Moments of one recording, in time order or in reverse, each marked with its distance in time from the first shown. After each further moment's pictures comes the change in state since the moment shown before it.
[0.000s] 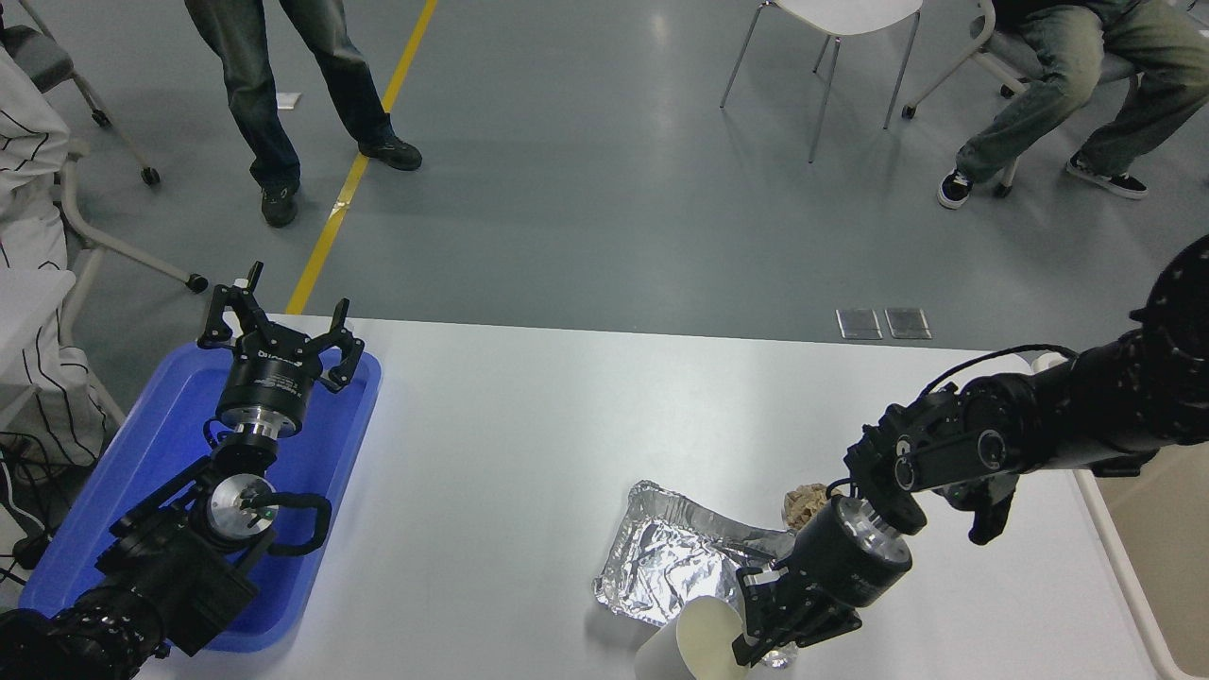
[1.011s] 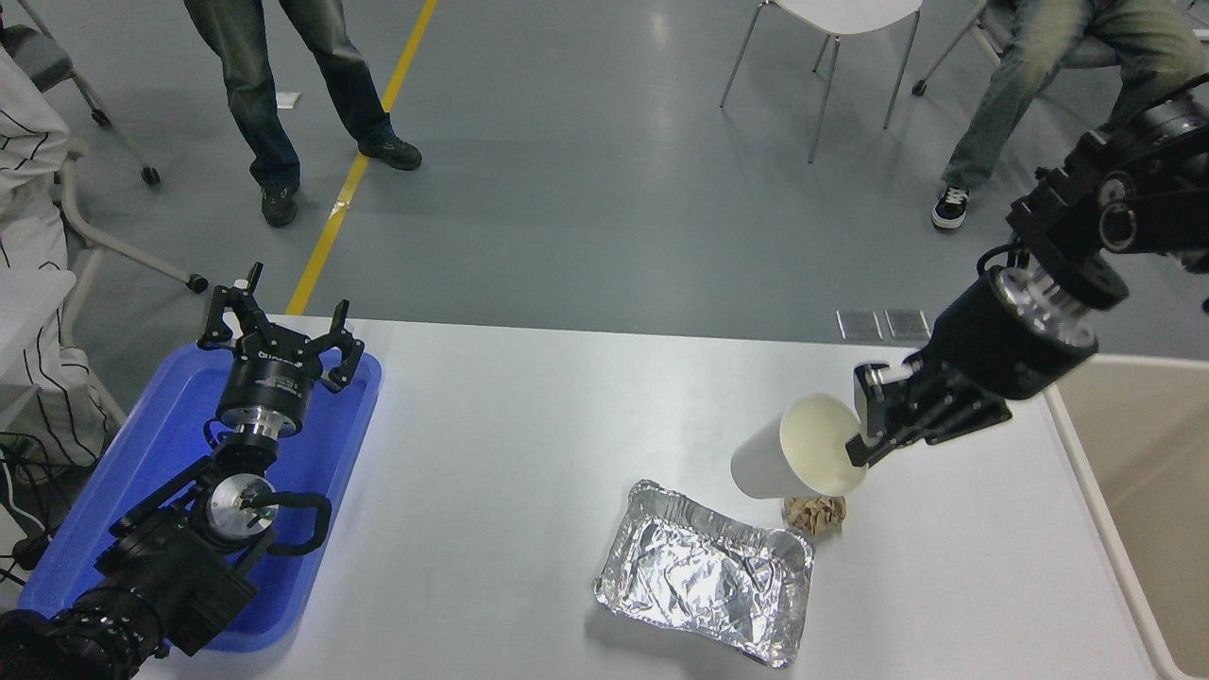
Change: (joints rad) left arm 0.000 0.000 0.000 0.000 0.000 0.000 0.000; right arm 0.661 -0.174 -0.207 0.156 -0.052 0.161 0.000
